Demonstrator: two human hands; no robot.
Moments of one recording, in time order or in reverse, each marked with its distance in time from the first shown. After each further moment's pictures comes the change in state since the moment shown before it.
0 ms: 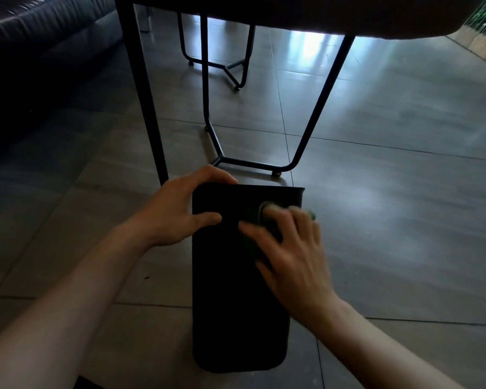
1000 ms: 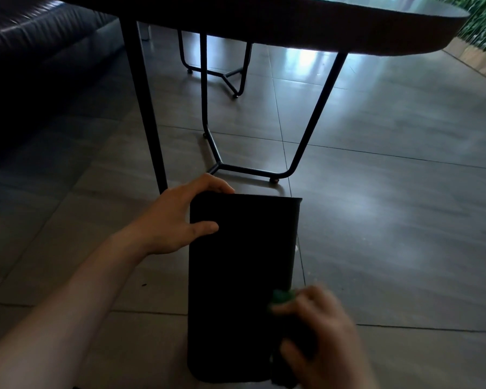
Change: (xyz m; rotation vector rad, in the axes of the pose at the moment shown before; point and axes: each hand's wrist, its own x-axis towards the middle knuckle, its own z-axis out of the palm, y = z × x) left_hand -0.003 0.004 -0.005 -0.024 -0.036 -0.014; right_hand -0.069 -0.022 -0.063 0.416 -0.231 0.369
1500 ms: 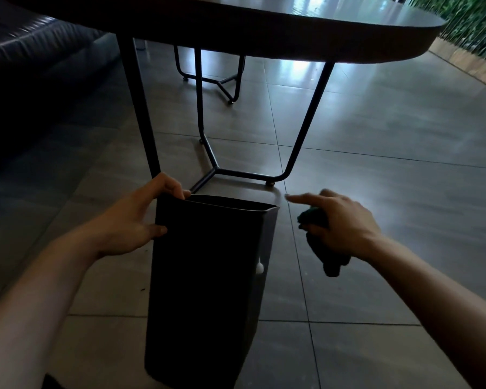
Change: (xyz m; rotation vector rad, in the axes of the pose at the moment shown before) left_hand -0.025 -0.015 -0.038 -0.069 -0.043 -0.146; right_hand 0.143 0.061 -0.067 -0.412 -0.242 0.170
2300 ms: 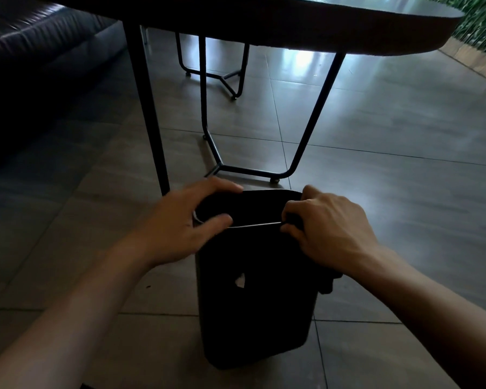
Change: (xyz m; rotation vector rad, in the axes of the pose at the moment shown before) left_hand 0.012 0.024 0.041 0.108 0.102 0.165; right_hand -0.014 -0.068 -0.005 -0.174 0.098 -0.093
